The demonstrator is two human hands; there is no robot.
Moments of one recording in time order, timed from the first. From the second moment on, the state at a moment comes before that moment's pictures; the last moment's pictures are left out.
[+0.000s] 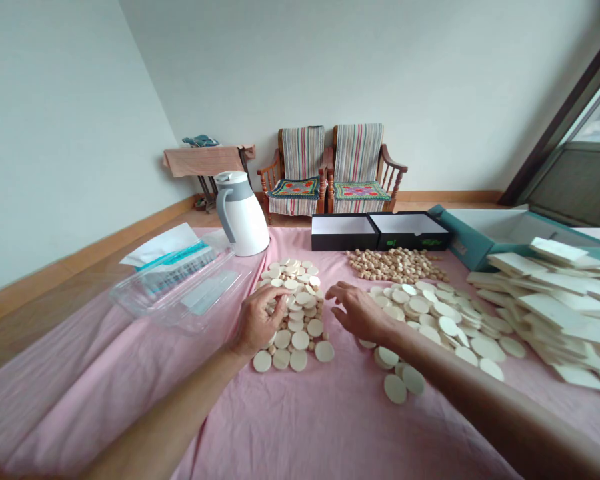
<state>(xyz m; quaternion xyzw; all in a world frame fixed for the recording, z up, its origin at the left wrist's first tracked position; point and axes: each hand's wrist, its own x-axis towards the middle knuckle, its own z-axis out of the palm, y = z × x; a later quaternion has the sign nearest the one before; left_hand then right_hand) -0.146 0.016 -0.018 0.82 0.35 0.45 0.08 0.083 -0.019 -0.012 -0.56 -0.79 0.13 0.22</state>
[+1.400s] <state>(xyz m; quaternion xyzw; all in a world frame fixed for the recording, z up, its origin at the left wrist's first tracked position) -0.145 0.024 -0.029 0.85 0.34 0.39 0.08 0.106 0.047 -0.007 -0.64 -0.75 0.01 0.15</state>
